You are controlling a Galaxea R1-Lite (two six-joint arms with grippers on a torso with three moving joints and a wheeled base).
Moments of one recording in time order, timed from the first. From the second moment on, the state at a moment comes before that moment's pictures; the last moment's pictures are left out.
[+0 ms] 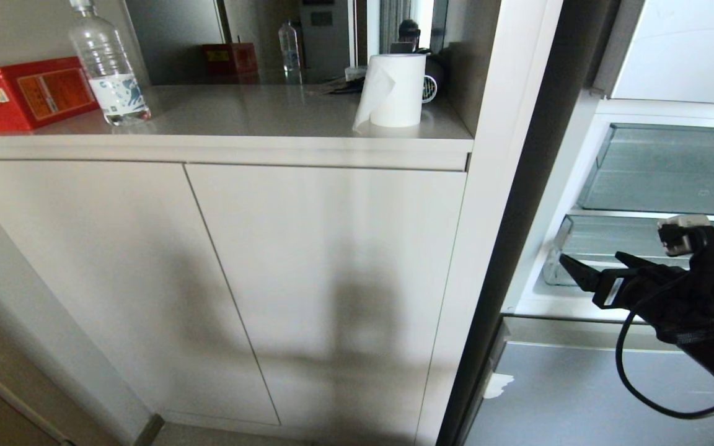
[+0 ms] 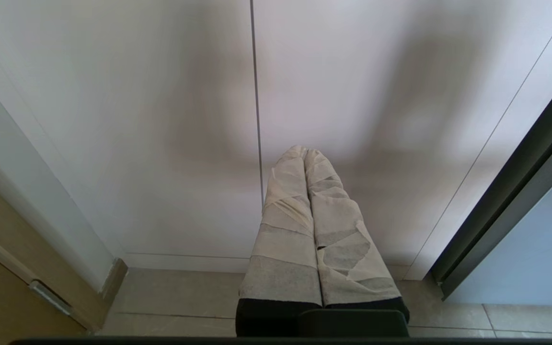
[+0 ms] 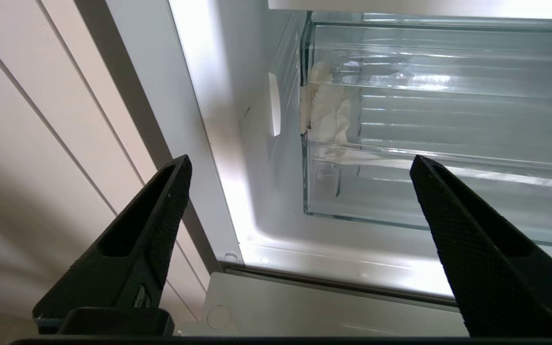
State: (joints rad) left arm 0.00 0.00 -0.01 0.03 0.00 0.00; right arm 0.05 1.72 -0.38 -1.31 0.04 0.03
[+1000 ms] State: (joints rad) left arm 0.00 0.00 -0.01 0.03 0.00 0.00; right arm 0.03 1.86 -0.52 -1.31 0.00 0.04
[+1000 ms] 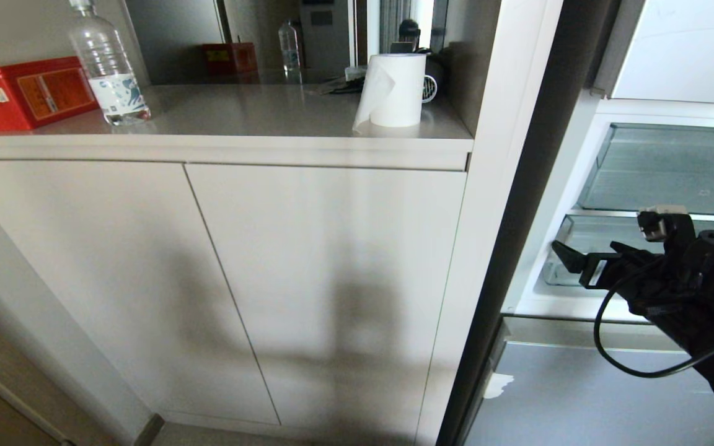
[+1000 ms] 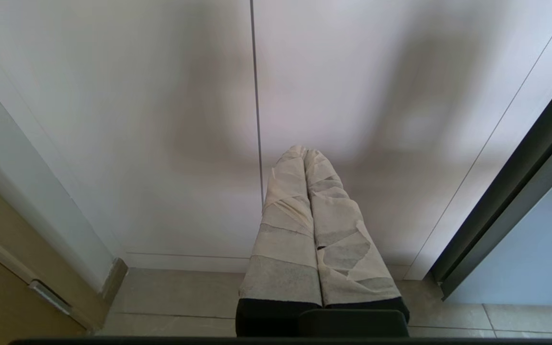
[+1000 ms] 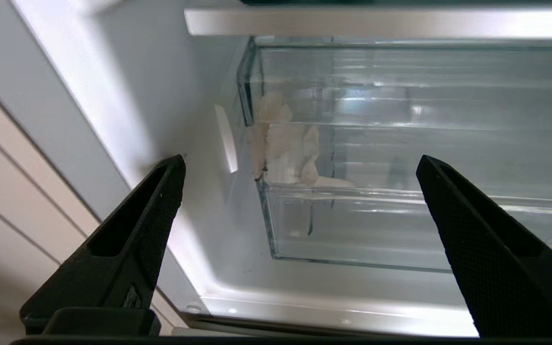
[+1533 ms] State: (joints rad) left arm 0.00 0.00 -0.01 0.03 0.00 0.00; right arm 0.03 1.92 -0.56 -1.35 -0.02 0.05
